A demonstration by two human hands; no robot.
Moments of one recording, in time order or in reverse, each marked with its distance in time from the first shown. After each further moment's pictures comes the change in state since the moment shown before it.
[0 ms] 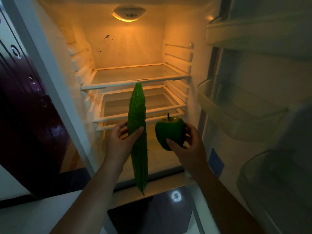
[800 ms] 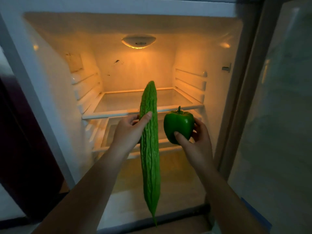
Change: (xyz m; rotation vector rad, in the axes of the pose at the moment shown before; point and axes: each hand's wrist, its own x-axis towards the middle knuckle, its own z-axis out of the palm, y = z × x) left_hand 0.115 0.065 0.041 0.307 0.012 0.170; right_hand 0.131 -0.014 0.016 0.032 0.079 -0.110
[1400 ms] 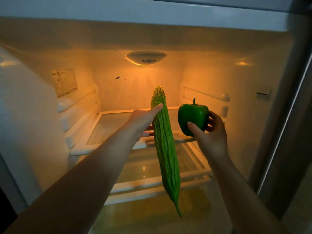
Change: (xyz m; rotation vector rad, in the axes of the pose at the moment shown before) left_hand 0.157 0.027 0.010 -0.100 -0.120 -0.284; right_hand 0.136 0.009 0.036 -0.144 0.130 -0.041
